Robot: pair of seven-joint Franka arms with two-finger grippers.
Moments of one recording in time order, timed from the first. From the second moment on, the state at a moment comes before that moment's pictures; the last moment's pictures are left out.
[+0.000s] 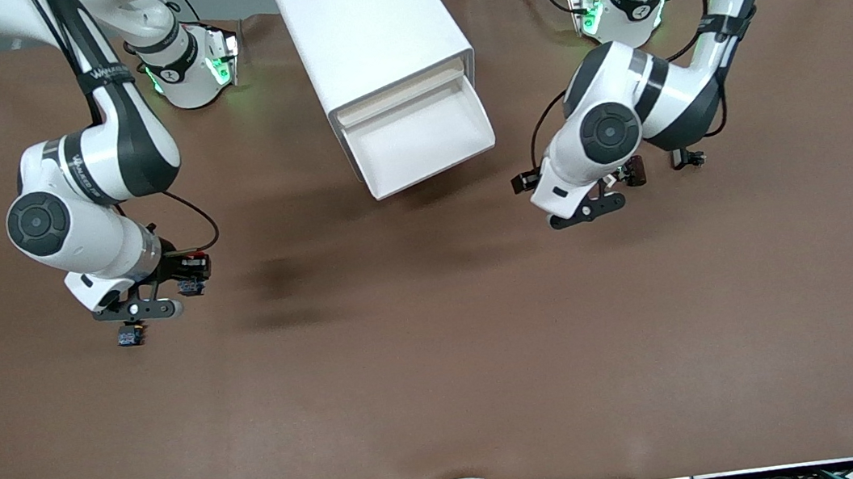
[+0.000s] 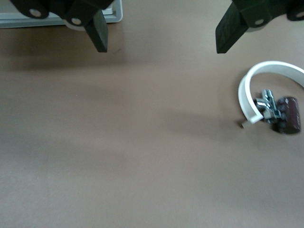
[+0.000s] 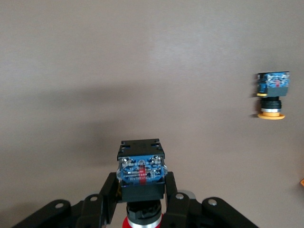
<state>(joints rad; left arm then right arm) -0.09 0.33 -0.48 -1.91 -0.02 1.94 -0.78 0.20 0.22 -0.05 -2.00 0.02 2.11 0.23</state>
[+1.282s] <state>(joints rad) -0.19 0.40 -0.59 -1.91 -0.07 2.02 -0.90 0.03 0.44 -0.05 -2.05 -0.12 2.41 0.17</state>
